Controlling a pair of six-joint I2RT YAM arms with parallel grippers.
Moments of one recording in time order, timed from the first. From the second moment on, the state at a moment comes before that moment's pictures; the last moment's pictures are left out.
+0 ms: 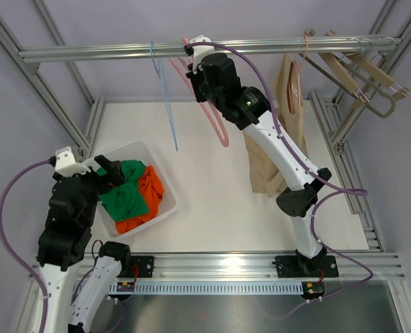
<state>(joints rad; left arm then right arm) -0.18 0.49 0.91 -0.72 -0.30 -0.39 0.78 2.05 2.57 -0.75 0.31 -0.02</state>
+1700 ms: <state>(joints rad) -0.25 0.37 0.87 -0.66 0.67 -0.37 0.43 1.38 2.02 -0.71 0.31 0.16</state>
